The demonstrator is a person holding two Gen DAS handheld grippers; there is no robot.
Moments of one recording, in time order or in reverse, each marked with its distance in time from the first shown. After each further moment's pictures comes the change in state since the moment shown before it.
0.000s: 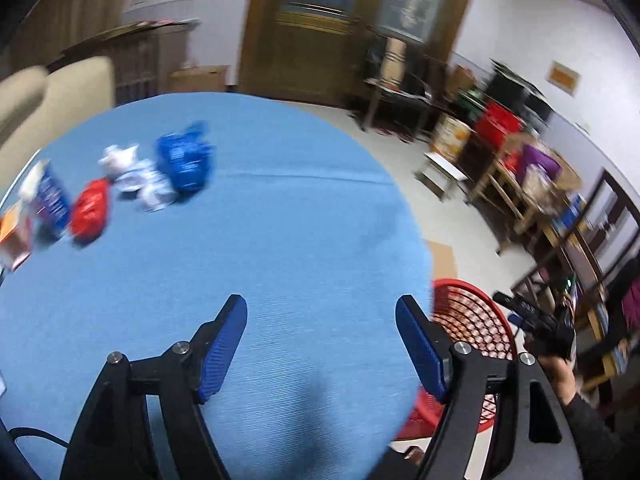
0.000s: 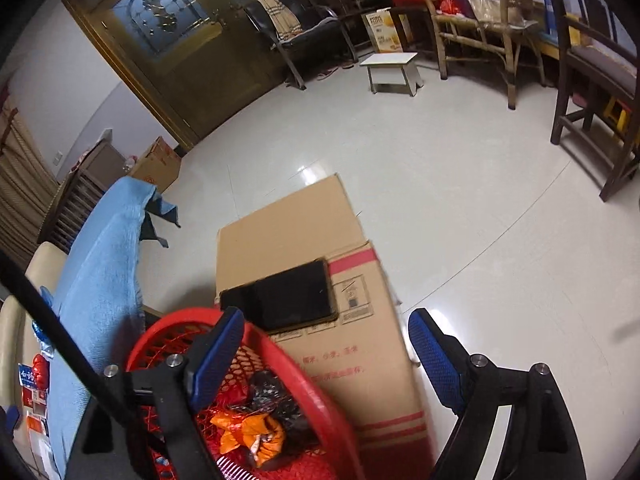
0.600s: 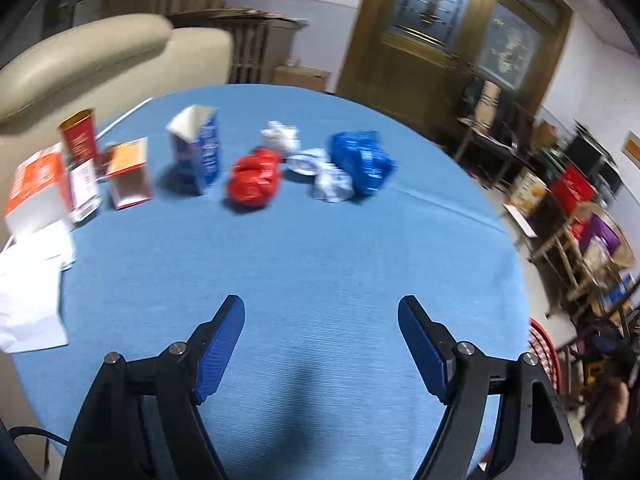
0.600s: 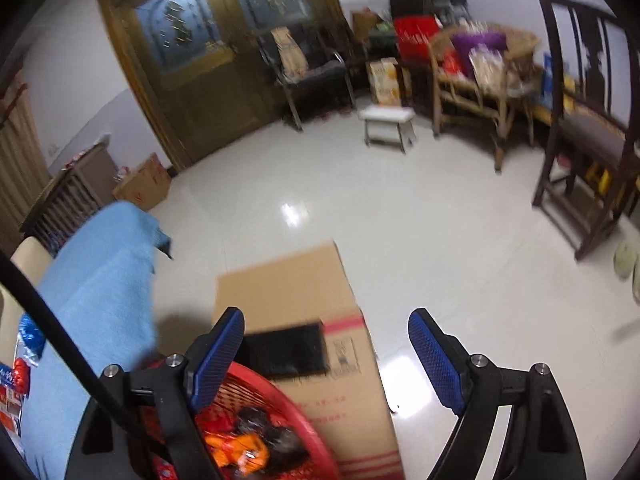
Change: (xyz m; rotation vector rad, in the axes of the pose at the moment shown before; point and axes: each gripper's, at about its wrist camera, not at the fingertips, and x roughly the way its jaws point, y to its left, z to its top) left arm -0.038 0.125 -0.022 -0.245 -0.061 0.222; right arm -0.060 0.054 0.041 -0.158 -0.195 -0.083
